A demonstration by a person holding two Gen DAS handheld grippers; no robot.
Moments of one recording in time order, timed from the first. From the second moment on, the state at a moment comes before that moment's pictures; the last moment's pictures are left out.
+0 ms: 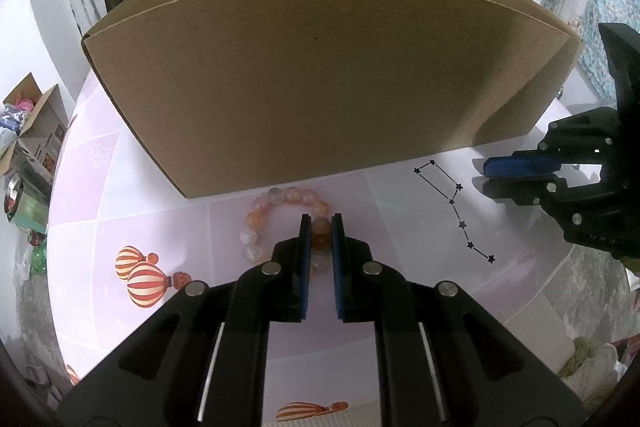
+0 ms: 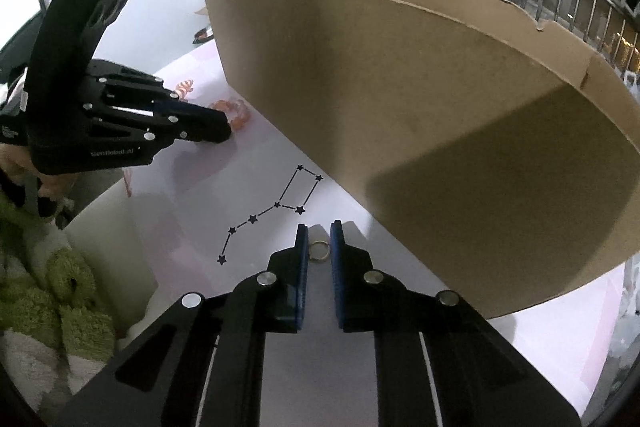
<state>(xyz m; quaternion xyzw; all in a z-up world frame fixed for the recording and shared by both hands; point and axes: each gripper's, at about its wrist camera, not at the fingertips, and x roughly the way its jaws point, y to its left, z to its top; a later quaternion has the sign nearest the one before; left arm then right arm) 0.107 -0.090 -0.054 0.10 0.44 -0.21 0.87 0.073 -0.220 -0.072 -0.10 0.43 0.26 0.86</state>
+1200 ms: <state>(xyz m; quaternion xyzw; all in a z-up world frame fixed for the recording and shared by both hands) 0.108 -0.089 -0.052 0.10 0.44 -0.21 0.87 0.060 -0.233 -0.059 -0.07 0.41 0.25 0.87</state>
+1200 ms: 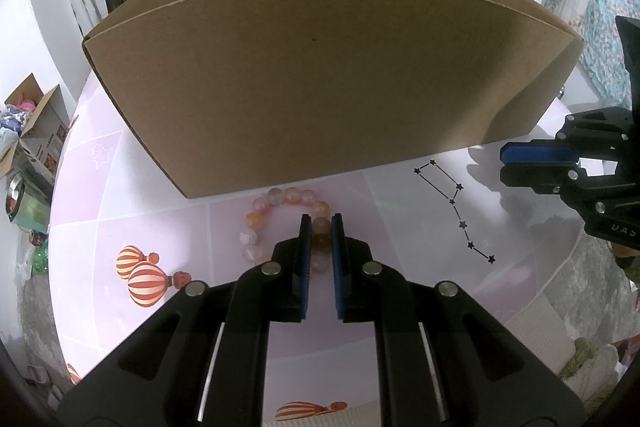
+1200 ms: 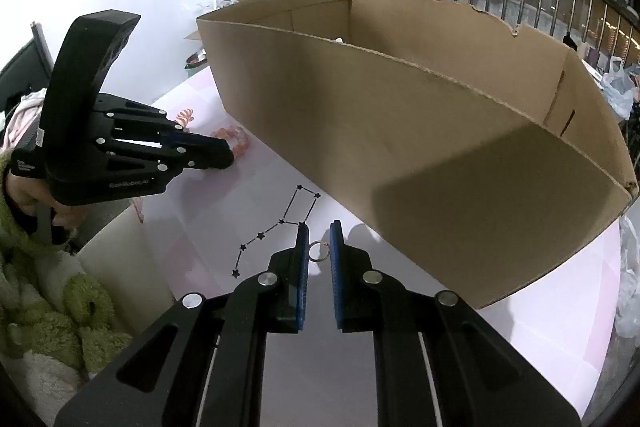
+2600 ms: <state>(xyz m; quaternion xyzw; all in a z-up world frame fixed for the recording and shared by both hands) 0.095 -0.042 0.148 -0.02 0.29 -0.33 0.90 0.080 -0.280 0.077 0.00 0.25 0.21 0.94</state>
